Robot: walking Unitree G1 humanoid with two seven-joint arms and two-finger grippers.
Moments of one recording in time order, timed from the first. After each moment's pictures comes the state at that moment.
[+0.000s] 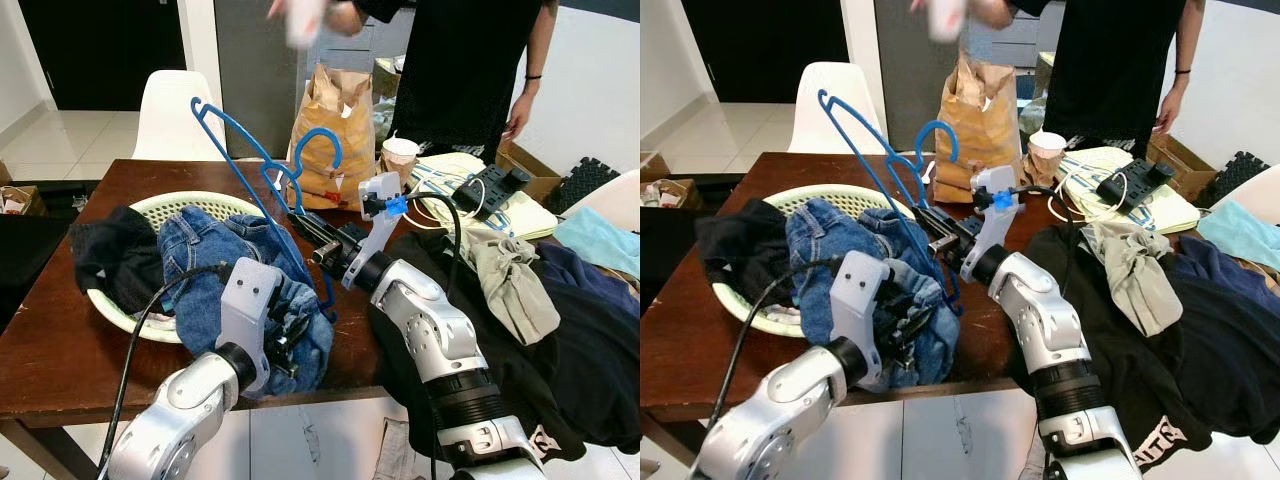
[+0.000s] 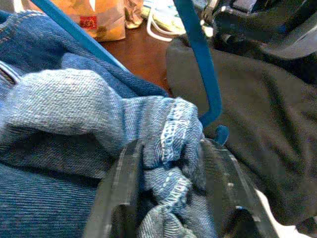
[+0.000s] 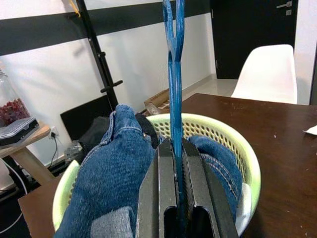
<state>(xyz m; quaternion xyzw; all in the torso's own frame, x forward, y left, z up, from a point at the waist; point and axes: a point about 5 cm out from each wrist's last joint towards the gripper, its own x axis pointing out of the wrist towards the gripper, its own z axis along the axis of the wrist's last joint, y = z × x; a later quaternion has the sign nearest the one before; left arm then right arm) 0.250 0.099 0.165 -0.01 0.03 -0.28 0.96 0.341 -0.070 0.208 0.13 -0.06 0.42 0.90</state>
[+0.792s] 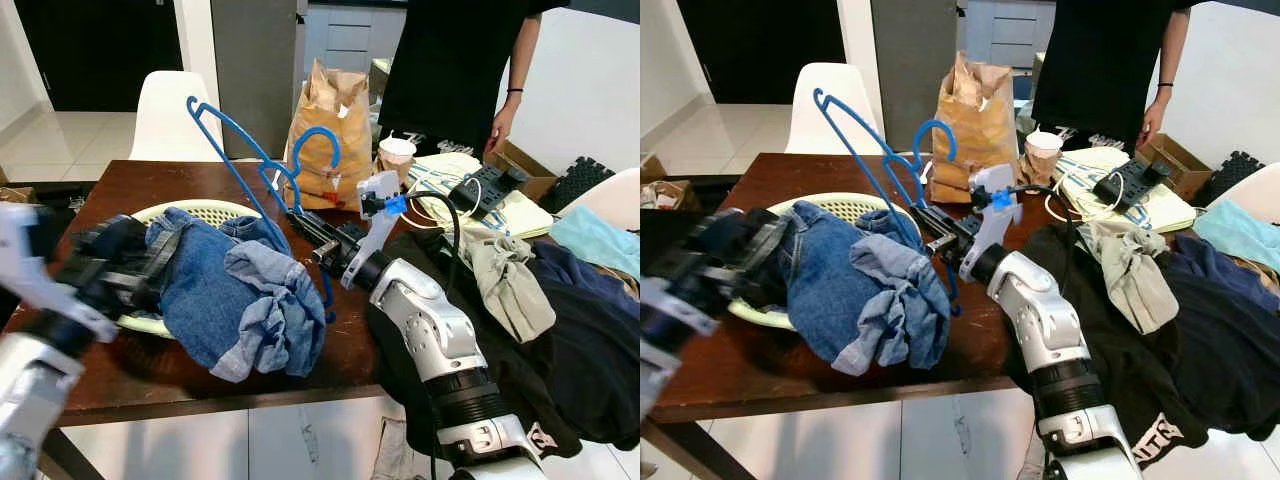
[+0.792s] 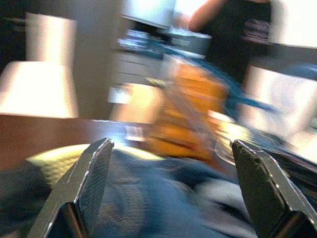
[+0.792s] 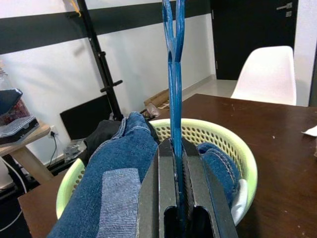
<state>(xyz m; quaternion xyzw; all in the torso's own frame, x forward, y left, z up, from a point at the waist) 0.222 0.250 0.246 -0.10 -0.18 -0.07 0.98 0.341 -0.069 0.209 0.13 -0.06 0.42 0.90</state>
